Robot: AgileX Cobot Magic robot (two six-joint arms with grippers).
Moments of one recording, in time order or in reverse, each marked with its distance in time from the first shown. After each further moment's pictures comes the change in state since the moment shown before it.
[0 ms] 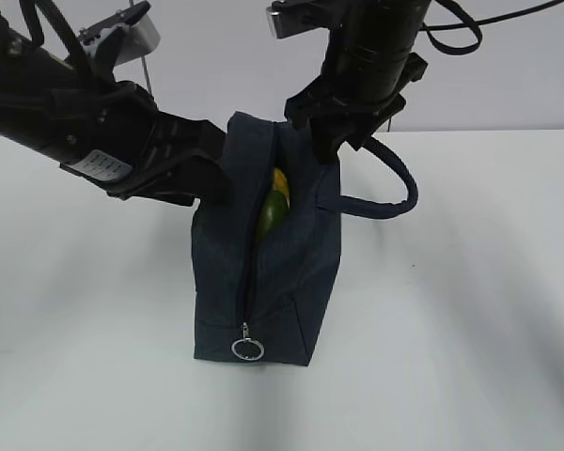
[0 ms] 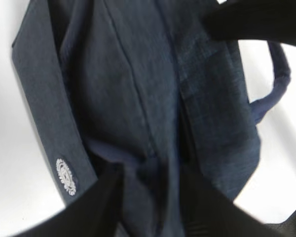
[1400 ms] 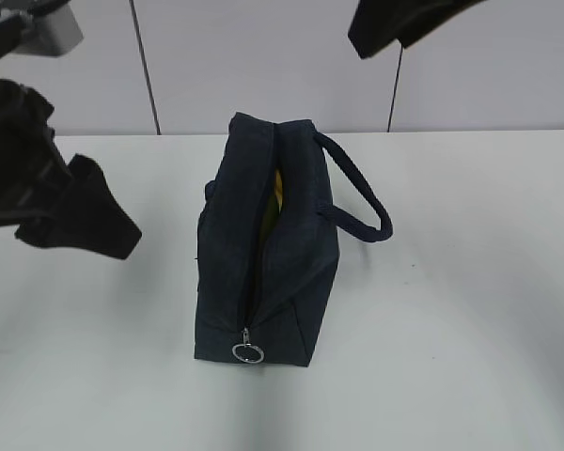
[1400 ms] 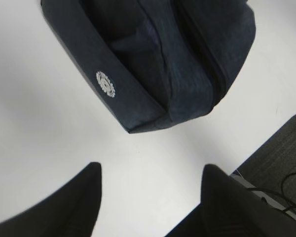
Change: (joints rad) left arm 0.000 -0.242 0.039 0.292 0.307 0.005; right arm 0.000 -0.449 0.168 0.179 0.004 -0.049
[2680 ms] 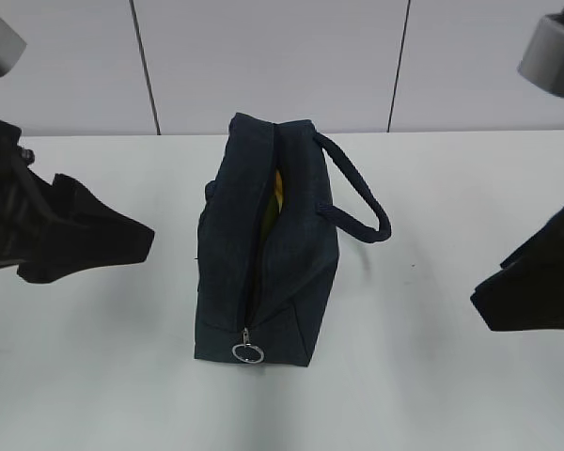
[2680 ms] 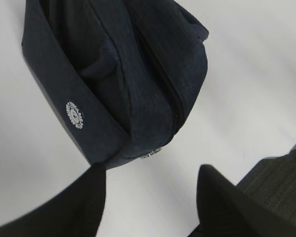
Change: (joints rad) left arm -0.063 -0.199 0.280 -0.177 -0.342 0.057; right arm -0.001 -0.503 0.773 0.140 -0.121 -0.147
